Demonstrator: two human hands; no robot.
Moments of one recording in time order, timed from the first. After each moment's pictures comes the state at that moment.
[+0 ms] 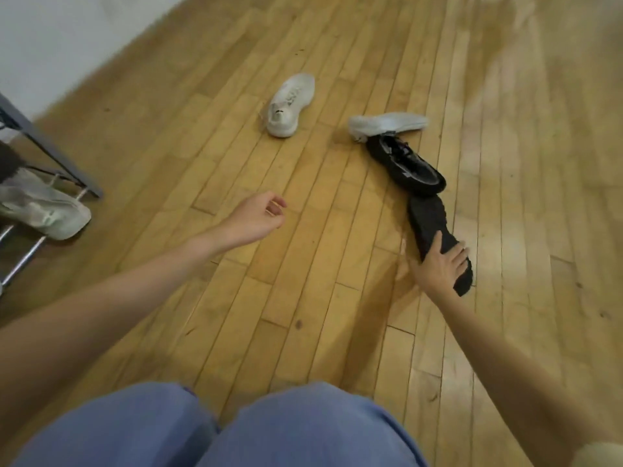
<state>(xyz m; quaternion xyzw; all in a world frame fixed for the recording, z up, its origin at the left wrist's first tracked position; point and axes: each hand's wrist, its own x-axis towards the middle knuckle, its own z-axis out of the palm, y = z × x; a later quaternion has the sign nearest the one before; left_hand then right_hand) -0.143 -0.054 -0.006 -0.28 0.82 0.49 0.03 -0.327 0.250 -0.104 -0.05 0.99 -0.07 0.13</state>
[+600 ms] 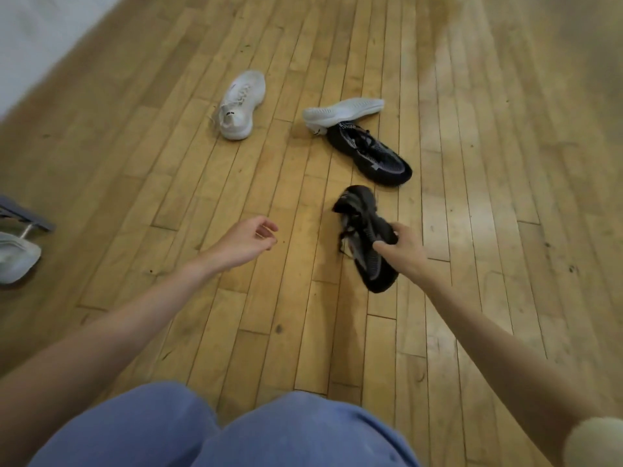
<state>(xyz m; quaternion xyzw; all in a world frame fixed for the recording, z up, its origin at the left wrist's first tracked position) -0.171 -0.011 -0.033 -0.23 0.85 0.46 0.11 -0.311 0.259 -0.056 -0.13 0.89 -0.39 0.22</state>
